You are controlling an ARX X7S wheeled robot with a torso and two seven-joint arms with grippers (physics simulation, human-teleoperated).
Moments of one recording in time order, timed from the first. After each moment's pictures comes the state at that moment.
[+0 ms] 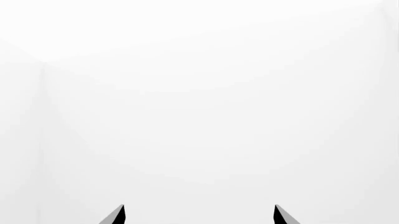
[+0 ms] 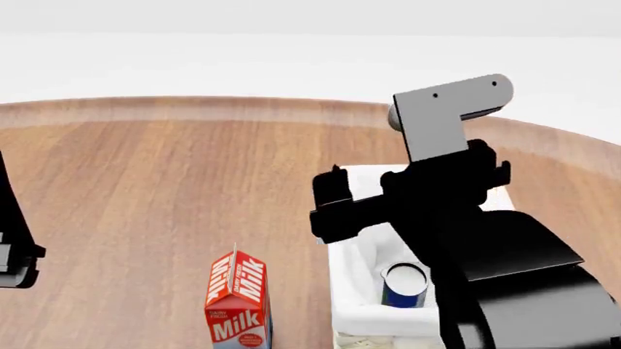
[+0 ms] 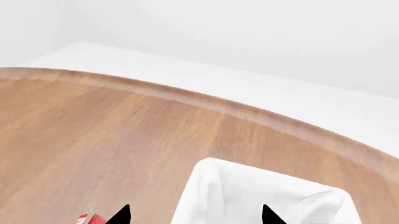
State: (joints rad) left arm -0.32 -0.53 0.14 0.89 -0.36 -0.53 -0.46; right arm 0.92 0.22 -0.15 -0.13 0.31 1.28 -0.14
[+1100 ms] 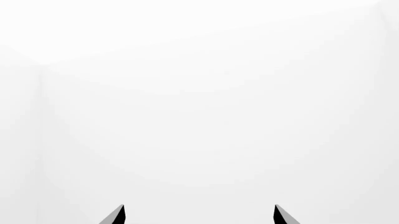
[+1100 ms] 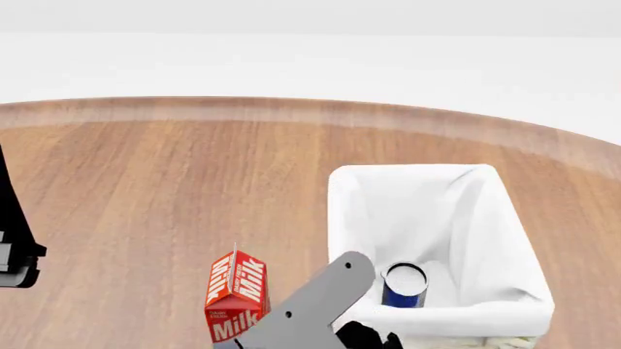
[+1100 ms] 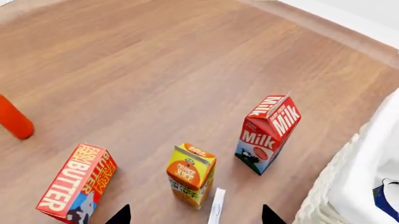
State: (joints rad) left arm -0.33 -0.54 0.15 0.91 -0.38 -0.55 -0.48; right arm 0.82 0.54 -0.40 -0.60 2.03 1.36 0.98
